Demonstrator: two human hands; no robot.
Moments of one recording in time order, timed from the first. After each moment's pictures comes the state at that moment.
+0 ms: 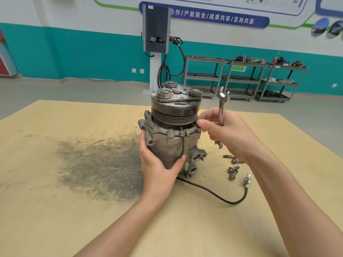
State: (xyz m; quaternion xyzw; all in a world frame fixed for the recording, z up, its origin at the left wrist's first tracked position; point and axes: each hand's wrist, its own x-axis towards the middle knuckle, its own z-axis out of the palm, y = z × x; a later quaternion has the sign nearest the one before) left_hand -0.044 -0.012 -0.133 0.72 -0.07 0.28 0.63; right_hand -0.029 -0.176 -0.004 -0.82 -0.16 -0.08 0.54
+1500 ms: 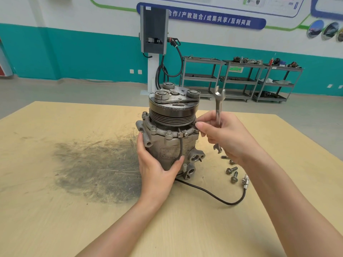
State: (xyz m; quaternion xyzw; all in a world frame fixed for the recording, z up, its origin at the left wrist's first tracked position) left_hand -0.043 -0.013 -0.133 0.72 -0.06 0.28 0.63; right_hand -0.032 -0.173 -0.006 -0.80 -0.12 -0.06 0.58
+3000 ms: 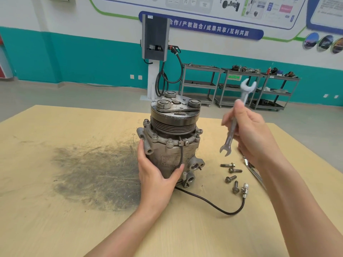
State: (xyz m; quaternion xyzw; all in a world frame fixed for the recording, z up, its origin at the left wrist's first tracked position) left_hand -0.043 -0.012 -0.135 0.72 -0.06 0.29 0.62; right_hand -0.030 -0.197 0.014 -0.75 -0.08 -0.15 0.64
